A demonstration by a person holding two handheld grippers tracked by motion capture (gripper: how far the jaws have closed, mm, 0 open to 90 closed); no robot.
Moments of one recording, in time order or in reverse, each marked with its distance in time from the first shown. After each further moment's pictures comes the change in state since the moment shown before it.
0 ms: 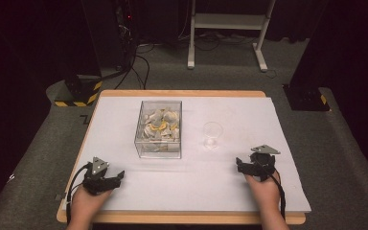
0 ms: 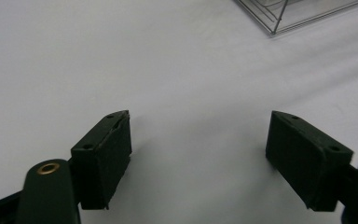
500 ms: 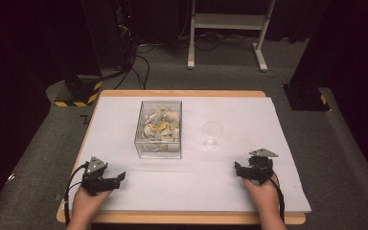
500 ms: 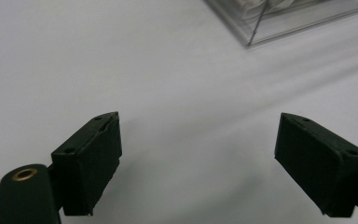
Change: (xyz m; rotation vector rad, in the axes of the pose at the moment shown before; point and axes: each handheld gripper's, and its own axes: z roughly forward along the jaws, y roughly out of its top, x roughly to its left) left arm 0.004 0.004 -0.008 -0.028 -0.114 -0.074; right arm 0.005 -0.010 0.003 0.037 0.028 0.006
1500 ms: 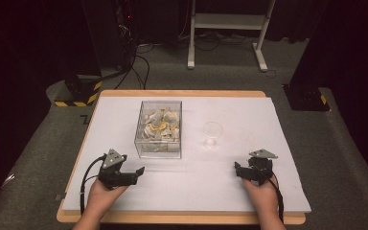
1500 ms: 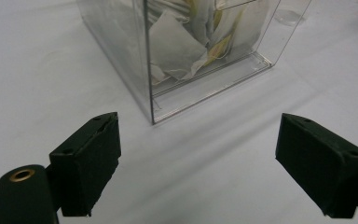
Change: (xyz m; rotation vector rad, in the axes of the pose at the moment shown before) left arm -0.049 0.044 0.007 -0.068 -0.121 0.068; right arm 0.002 -0.002 -0.001 -0.018 -0.018 -0.003
